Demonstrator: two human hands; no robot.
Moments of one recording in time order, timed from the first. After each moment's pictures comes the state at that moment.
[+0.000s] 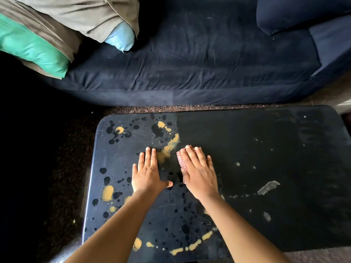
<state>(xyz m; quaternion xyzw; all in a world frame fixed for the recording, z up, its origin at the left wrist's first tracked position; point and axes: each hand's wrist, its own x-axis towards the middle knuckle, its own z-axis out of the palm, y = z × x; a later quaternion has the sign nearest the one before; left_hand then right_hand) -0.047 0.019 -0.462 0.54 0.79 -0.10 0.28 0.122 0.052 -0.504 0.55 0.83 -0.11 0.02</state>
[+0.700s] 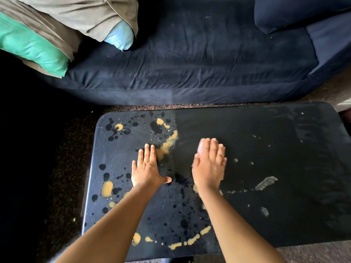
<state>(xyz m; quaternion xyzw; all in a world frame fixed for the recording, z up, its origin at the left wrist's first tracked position) -0.046 0.021 -0.463 0.53 0.79 -0.10 0.29 0.123 0.061 -0.500 0.73 0.67 -0.12 -0.02</state>
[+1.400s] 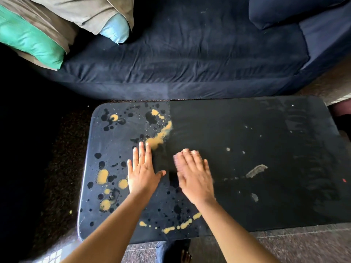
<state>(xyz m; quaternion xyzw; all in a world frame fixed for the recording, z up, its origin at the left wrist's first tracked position) -0.023 -0.024 -0.460 0.53 0.81 -0.01 0.24 0.148 -0.006 -0.504 0.56 0.82 -0.10 0.02</state>
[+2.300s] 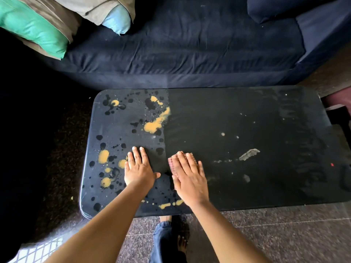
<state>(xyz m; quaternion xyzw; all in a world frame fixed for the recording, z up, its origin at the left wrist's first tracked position) -0.008 -0.065 -0.455 0.49 0.81 -0.17 0.29 0.162 -0.068 -0.501 0.53 0.84 -0.11 0.01</state>
